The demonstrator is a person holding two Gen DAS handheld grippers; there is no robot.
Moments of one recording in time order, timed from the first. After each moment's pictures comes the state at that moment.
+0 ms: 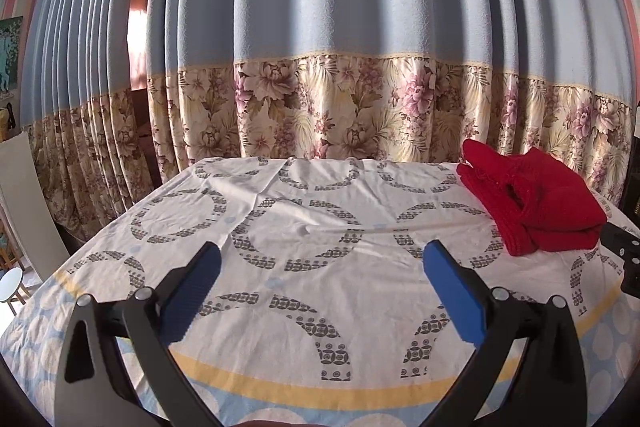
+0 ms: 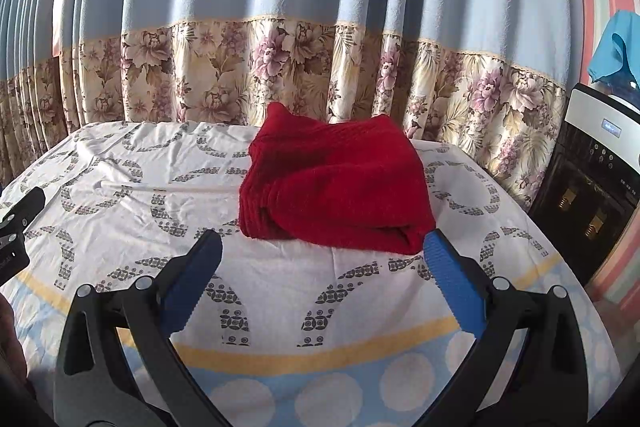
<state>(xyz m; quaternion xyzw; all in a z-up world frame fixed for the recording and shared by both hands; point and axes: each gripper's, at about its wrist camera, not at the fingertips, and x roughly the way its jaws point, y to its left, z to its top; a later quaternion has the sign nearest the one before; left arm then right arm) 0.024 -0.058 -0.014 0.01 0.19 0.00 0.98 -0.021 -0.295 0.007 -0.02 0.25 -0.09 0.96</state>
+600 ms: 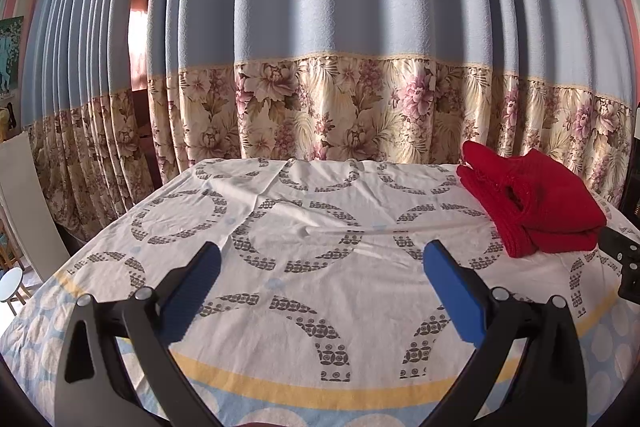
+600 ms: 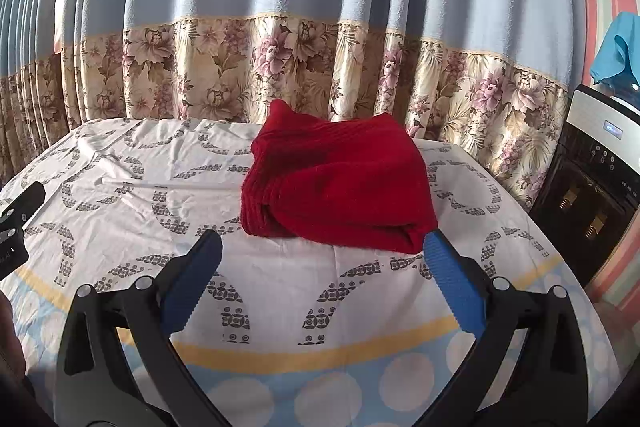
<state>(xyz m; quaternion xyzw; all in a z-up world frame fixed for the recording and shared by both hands) 0.022 -0.058 -0.012 0.01 0.18 0.00 0.98 -0.020 -0.294 0.004 -0.03 0.25 -0.09 0.96</state>
